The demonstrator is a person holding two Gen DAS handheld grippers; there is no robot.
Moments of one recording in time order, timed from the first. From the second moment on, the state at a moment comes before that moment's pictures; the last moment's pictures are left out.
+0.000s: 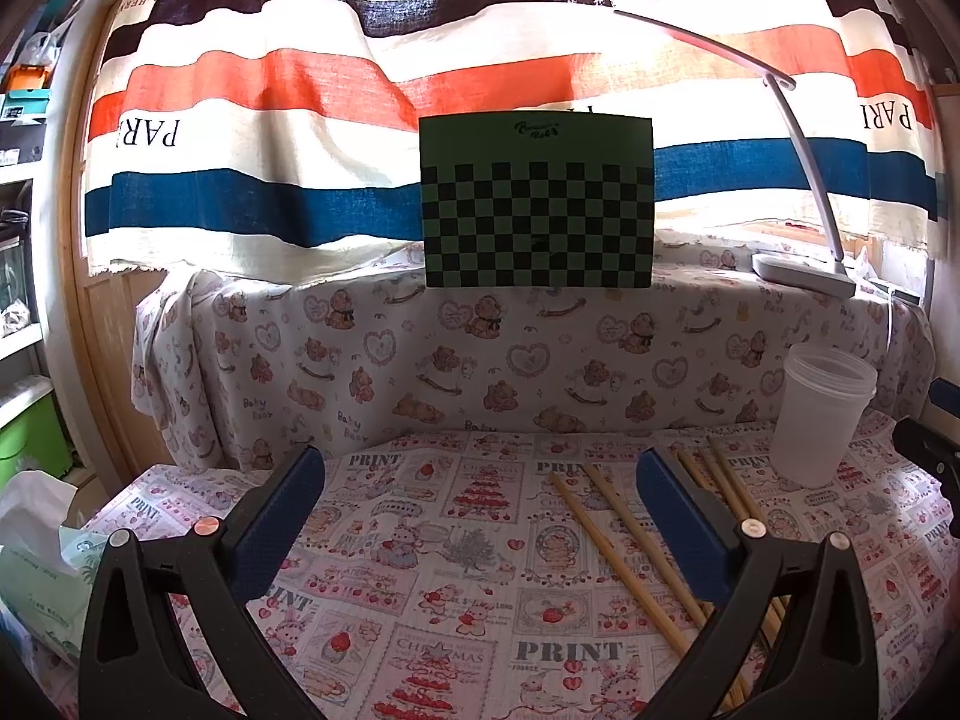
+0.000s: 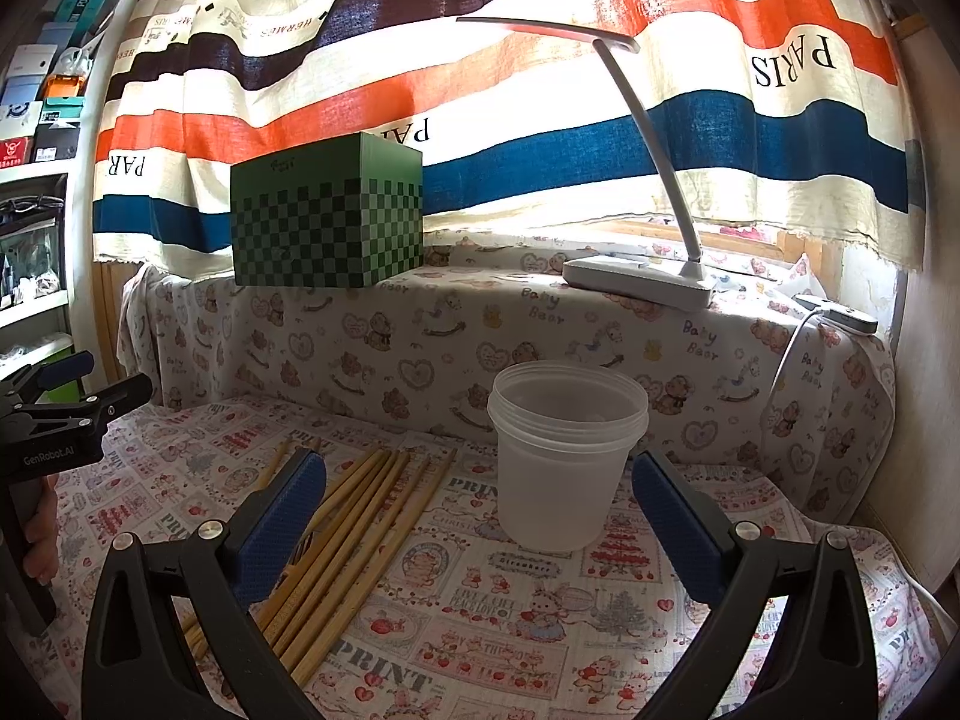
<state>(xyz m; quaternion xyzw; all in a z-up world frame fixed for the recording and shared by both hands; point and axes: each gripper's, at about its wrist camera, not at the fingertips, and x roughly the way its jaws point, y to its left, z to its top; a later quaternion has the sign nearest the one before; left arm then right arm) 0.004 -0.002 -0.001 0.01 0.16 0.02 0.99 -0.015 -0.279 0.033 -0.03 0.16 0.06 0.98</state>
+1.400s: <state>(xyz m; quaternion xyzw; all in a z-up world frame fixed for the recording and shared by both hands) 0.003 -0.002 -0.002 0.01 0.16 0.02 0.99 -0.015 -0.279 0.032 -0.03 0.17 0.06 0.98</state>
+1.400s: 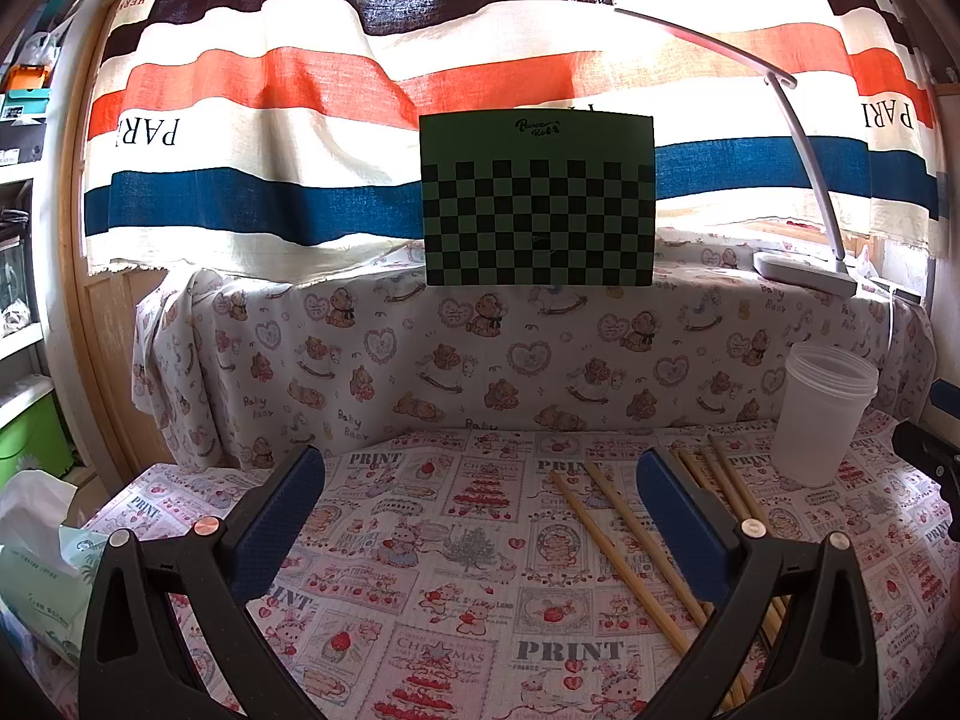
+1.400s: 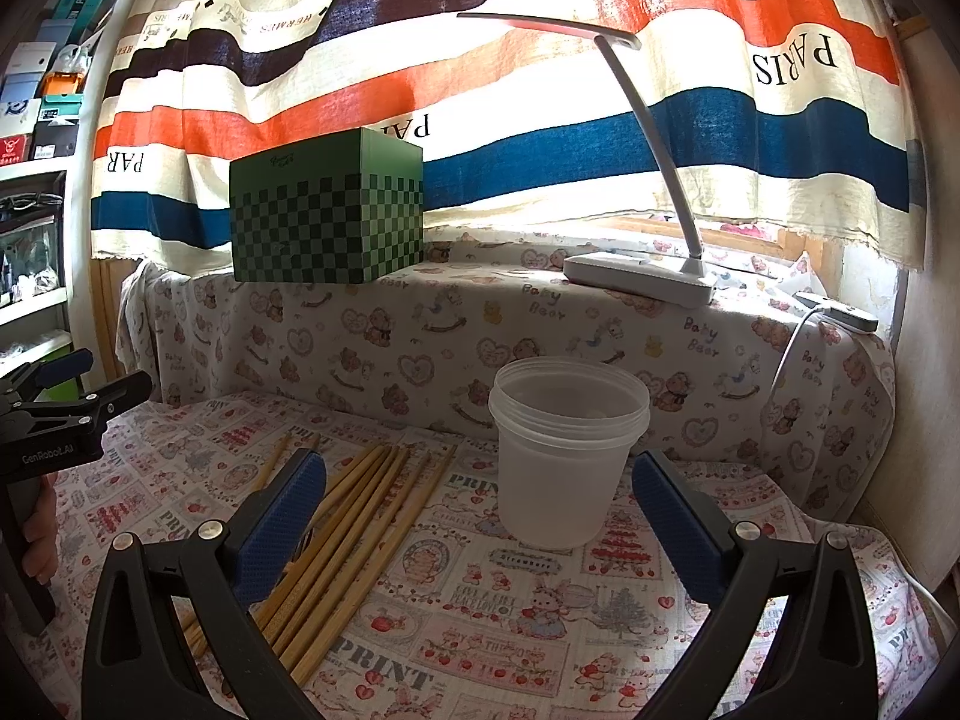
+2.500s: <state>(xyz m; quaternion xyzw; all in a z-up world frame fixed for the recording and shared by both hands) 0.011 0.014 -0.004 -0.03 0.17 0.02 0.98 -0.011 -0.287 0.035 0.05 0.26 0.03 0.96</state>
